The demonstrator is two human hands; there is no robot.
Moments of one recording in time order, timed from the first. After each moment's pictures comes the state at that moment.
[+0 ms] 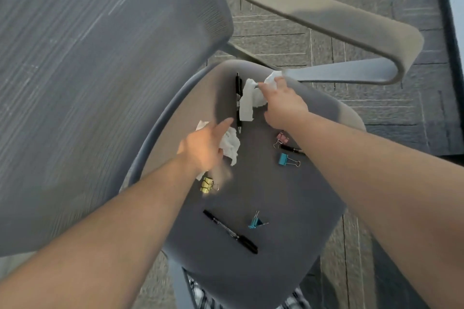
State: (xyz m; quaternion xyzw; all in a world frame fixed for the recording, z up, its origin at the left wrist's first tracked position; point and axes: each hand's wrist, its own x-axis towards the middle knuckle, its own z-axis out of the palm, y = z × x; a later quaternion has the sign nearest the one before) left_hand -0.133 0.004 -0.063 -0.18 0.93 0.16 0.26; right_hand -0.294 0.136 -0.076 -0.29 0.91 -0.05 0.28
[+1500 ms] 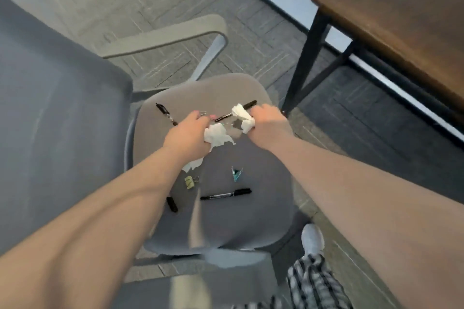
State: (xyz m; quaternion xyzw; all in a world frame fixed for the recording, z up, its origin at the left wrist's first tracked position) left_hand -0.127 0.082 0.048 0.14 0.96 0.03 0.24; right_hand -0.100 0.268 0.017 0.02 0.98 -0.20 0.08
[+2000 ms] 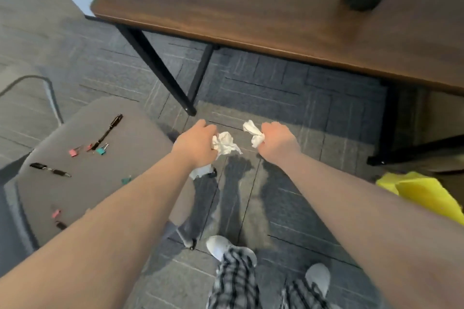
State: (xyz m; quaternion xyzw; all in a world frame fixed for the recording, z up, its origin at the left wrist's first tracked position) left_hand 0.060 0.355 0.054 0.41 0.87 -0.02 0.27; right_hand 0.192 0.499 0.015 0.33 0.90 -0.27 0.12
